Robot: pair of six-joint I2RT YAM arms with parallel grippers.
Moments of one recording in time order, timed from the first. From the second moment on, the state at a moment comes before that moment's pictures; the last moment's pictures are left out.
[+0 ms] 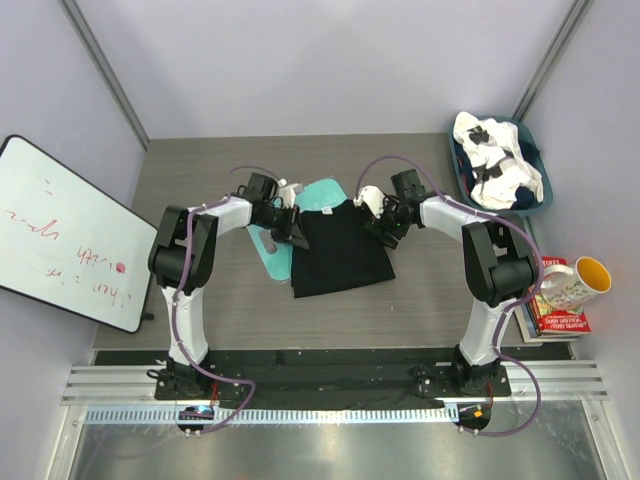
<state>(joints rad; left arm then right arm) -0.32 2.05 1.30 -0.33 0.75 -0.13 0.30 1.88 1.21 -0.39 -0.26 -0.77</state>
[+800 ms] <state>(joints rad) -0.22 2.08 1.76 -0.74 0.48 0.18 0.30 1.86 1.19 -0.36 -0.22 -0.81</state>
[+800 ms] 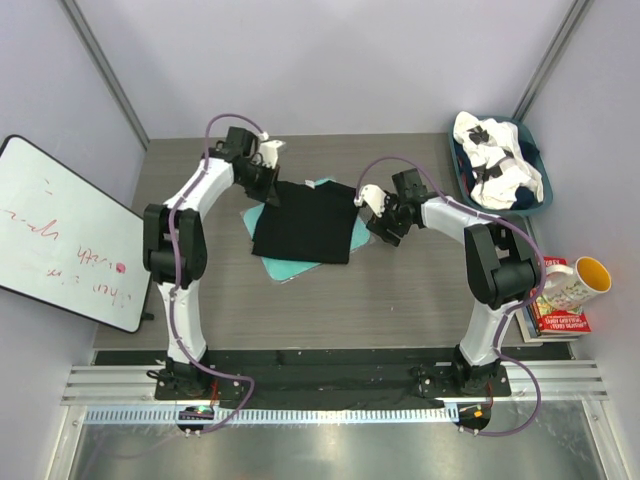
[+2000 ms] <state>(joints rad) 0.04 2.37 2.24 -0.97 0.28 0.47 0.38 1.99 1.43 -0.23 -0.46 -0.57</state>
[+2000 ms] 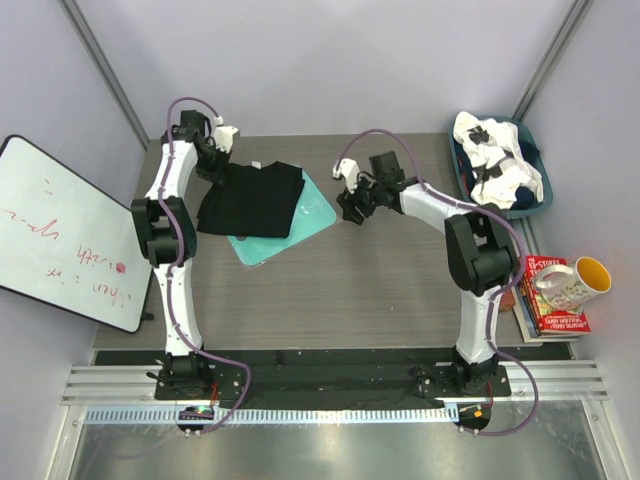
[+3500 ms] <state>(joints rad) 0.08 2.42 2.36 -0.97 0.18 0.45 0.44 2.20 1.62 -0.37 -0.36 -0.60</state>
